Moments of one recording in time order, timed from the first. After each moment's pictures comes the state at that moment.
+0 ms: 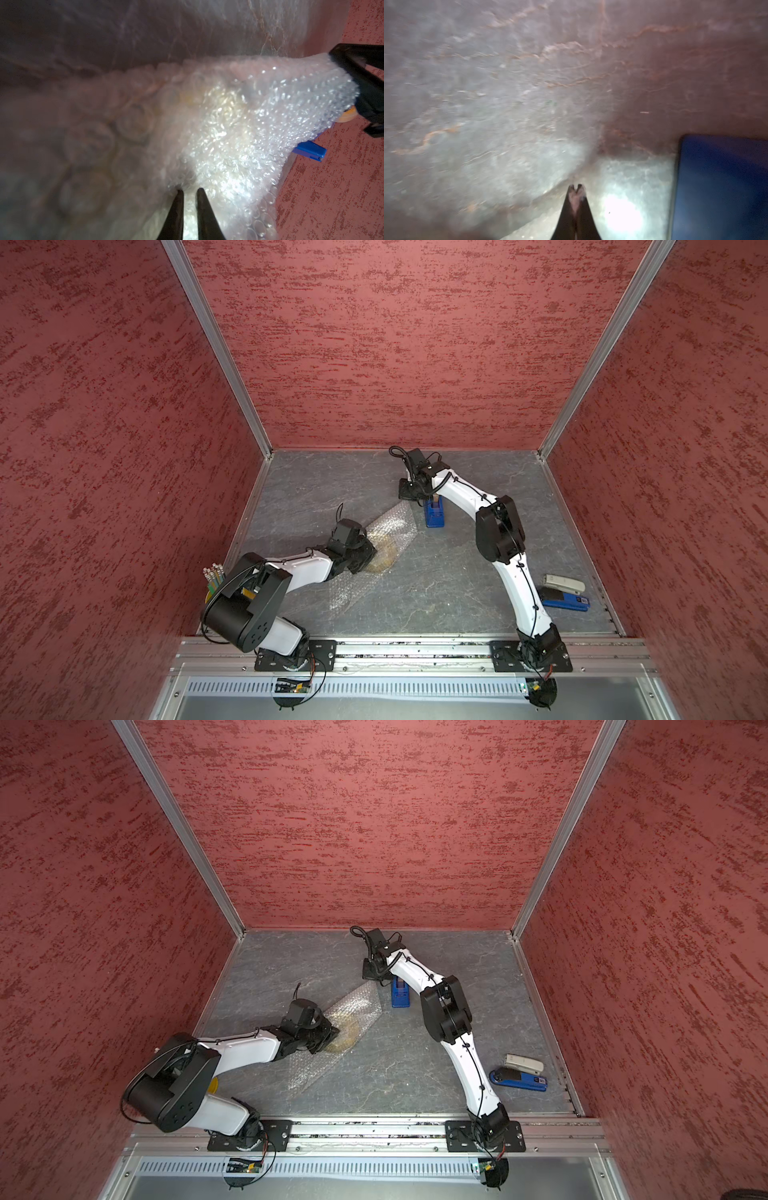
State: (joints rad) left arm -0.47 1.48 0.53 0.07 0.23 -1.28; right arm 0.53 2.38 2.12 -0.78 -0.11 0.56
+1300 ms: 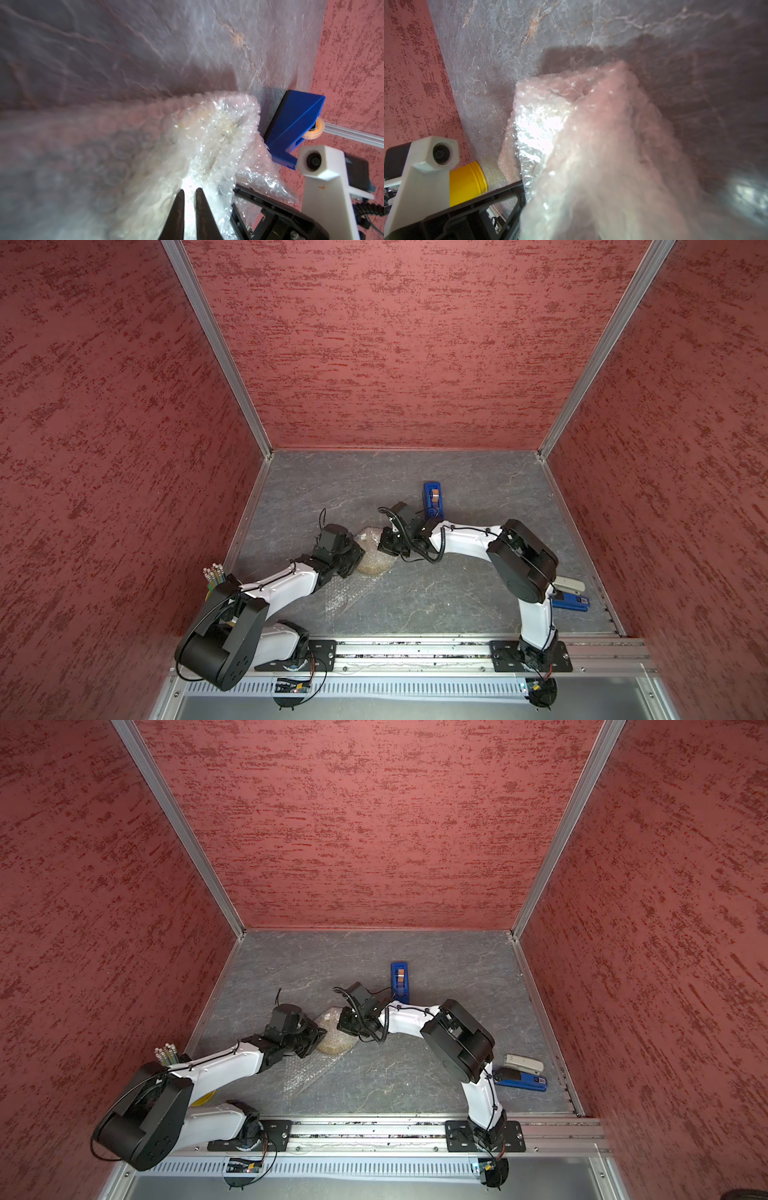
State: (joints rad) left arm -0.40 1.28 0.42 0.02 0.20 -1.34; right arm 0.83 1.99 1.26 -0.17 -0.29 1.07
